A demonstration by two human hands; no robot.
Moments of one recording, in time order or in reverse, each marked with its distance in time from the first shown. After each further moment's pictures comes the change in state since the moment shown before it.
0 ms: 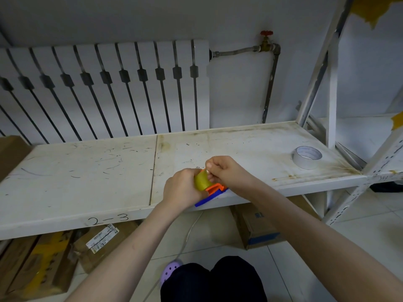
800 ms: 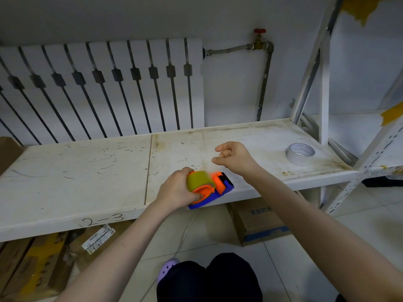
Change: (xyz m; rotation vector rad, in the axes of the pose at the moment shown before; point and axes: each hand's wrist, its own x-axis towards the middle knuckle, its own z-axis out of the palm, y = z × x) left_hand 0.008 -0.013 0.010 -0.026 -0.081 -0.036; right_hand 0.020 0.017 -0.035 -0.039 0.301 0.147
